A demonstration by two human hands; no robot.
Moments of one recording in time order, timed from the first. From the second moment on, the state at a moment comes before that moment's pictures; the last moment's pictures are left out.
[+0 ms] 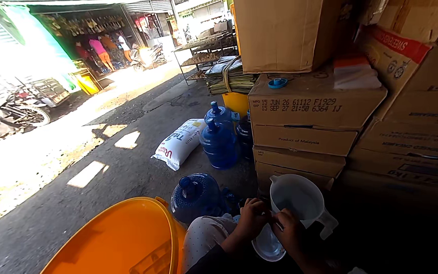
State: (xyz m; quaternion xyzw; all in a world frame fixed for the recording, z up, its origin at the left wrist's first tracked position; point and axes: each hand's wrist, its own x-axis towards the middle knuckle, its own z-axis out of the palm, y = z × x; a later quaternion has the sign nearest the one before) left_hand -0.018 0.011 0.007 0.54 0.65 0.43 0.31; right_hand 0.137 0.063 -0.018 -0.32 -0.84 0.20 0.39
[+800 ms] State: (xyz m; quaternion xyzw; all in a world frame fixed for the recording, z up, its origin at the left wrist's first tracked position) left_hand -0.021 0.011 0.003 0.70 0.60 0.38 0.08; right_hand 0.140 0.078 -0.005 -0.29 -0.82 0.40 0.28
